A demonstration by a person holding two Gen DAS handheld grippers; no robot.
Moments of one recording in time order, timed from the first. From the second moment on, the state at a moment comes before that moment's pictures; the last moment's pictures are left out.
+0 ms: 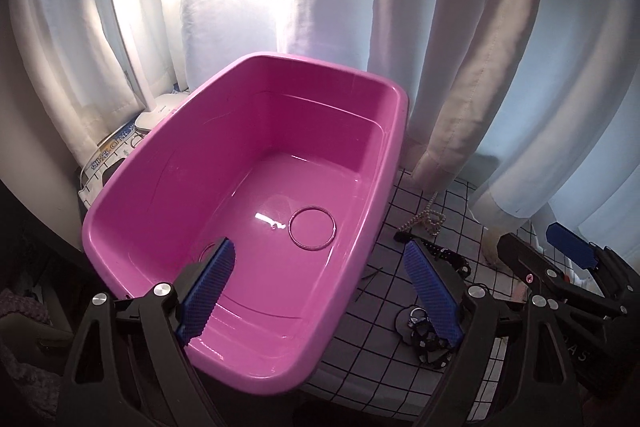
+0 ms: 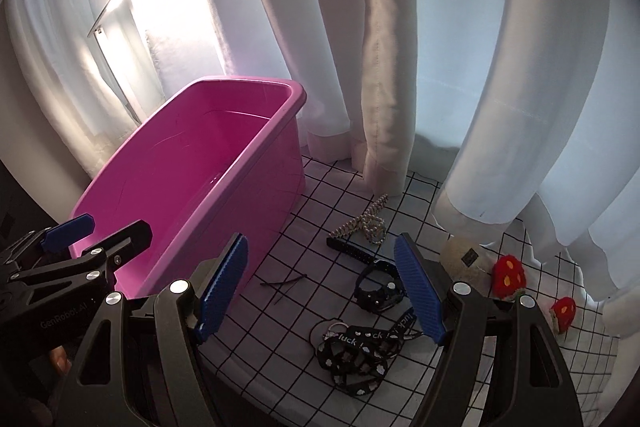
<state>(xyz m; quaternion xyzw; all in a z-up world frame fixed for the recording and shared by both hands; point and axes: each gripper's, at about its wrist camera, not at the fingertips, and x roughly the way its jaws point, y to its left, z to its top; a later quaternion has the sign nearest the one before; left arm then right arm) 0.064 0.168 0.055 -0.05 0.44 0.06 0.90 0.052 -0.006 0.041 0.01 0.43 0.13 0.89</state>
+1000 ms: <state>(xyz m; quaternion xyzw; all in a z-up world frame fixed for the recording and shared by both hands) 0.040 0.026 -0.111 0.02 0.51 -0.04 0.86 -0.048 -0.225 -0.094 0.11 0.51 -0.07 0.85</state>
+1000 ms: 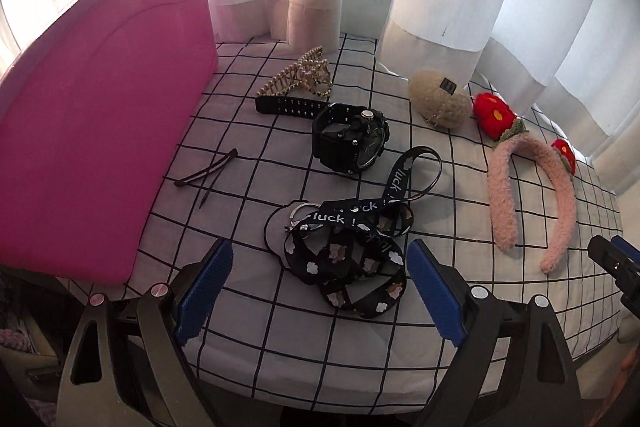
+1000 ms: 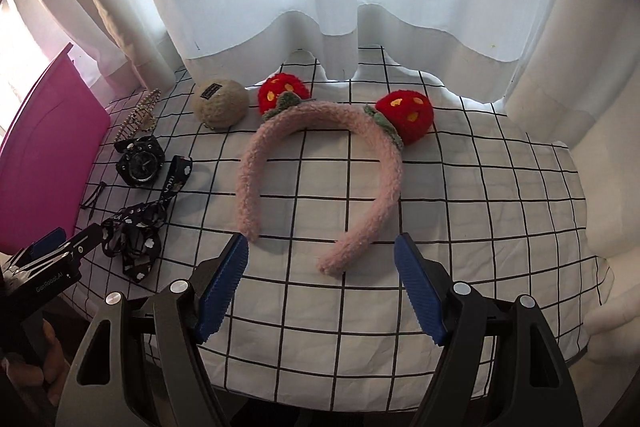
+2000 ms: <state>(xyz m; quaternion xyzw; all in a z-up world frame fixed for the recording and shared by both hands) 0.077 0.001 -0.158 0.05 0.54 -0.02 0.84 0.011 -0.262 -0.158 0.12 0.54 -0.10 0.83</state>
